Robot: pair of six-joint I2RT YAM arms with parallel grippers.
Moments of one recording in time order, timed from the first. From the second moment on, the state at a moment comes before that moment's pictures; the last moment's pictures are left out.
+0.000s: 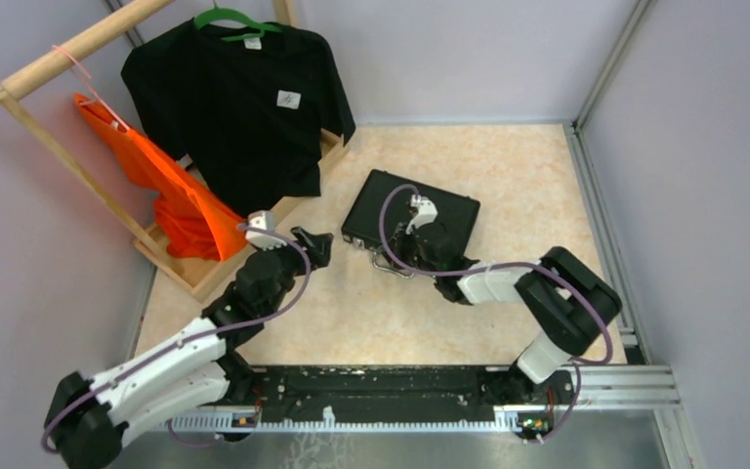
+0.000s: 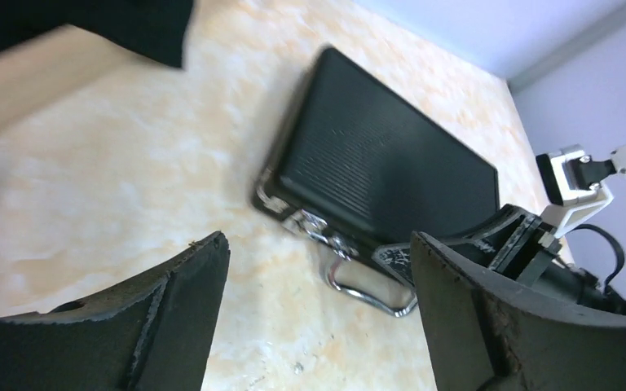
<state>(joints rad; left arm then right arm) -0.78 0.84 0.38 0.27 -0.46 -0.67 0.74 1.54 0.55 0.60 0.02 0.61</state>
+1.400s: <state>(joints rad) -0.77 0.66 0.39 -0.08 -0.76 -0.67 0.88 1.95 0.89 0.58 0.15 0.50</state>
